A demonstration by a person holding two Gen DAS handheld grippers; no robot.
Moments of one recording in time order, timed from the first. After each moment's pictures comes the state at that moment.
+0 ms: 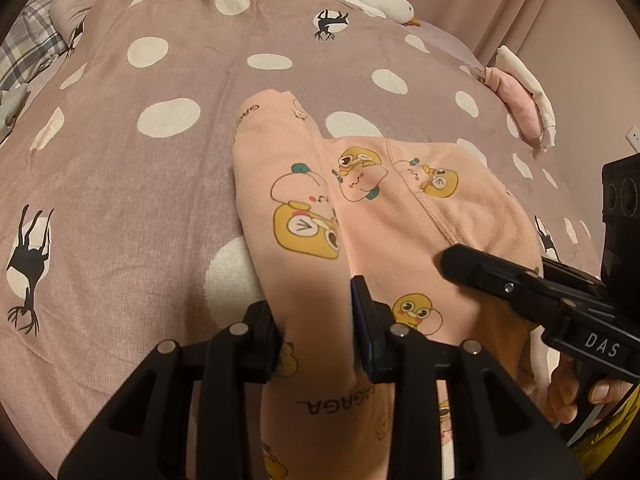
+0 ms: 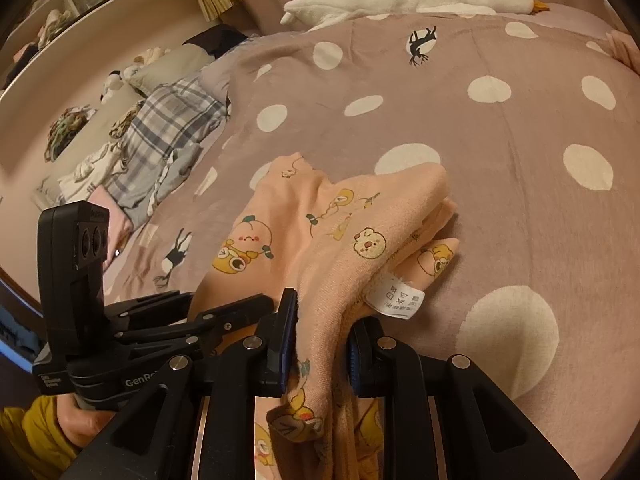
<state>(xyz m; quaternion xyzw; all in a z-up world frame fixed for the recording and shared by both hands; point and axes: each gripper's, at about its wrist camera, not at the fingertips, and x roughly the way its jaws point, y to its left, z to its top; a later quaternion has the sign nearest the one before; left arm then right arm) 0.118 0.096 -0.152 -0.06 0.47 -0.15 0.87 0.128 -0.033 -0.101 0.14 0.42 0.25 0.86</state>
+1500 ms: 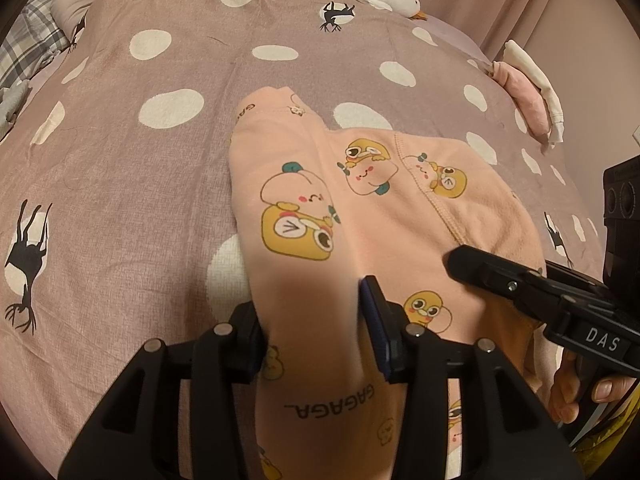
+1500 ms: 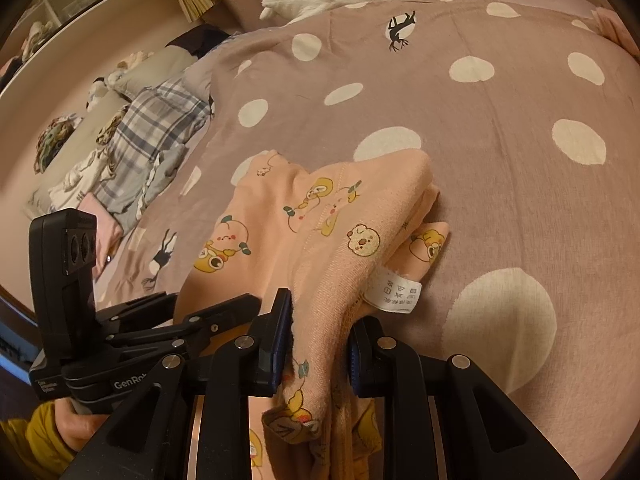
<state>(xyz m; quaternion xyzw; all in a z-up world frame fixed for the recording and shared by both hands) 0.125 0.098 -0.160 -0.06 0.48 -0.15 0.86 0.134 -0.043 -0.111 0.15 0.44 0.24 0.86</state>
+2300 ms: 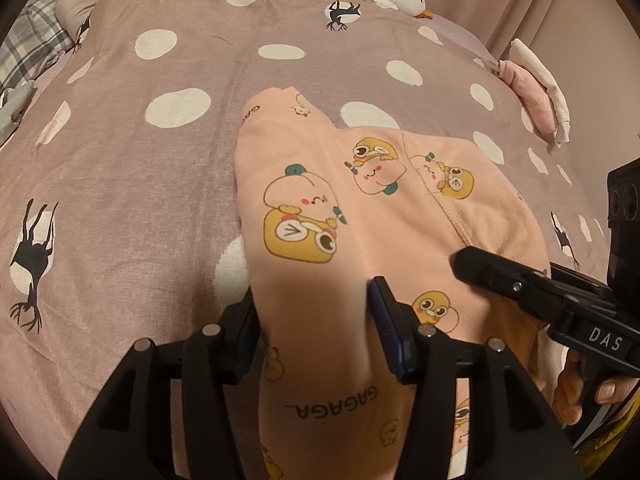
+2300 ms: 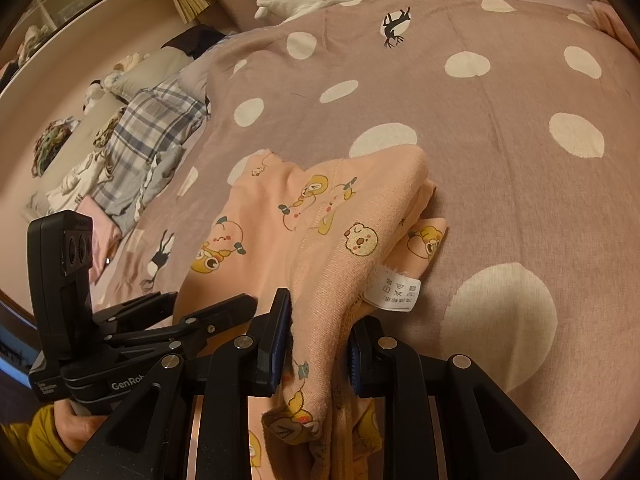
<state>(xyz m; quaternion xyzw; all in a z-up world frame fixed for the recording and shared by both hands) 0.126 0.099 -0.160 -0.05 0.48 -0.13 0.87 0.134 -0.044 -0.112 0.15 0.44 0.24 0.85</state>
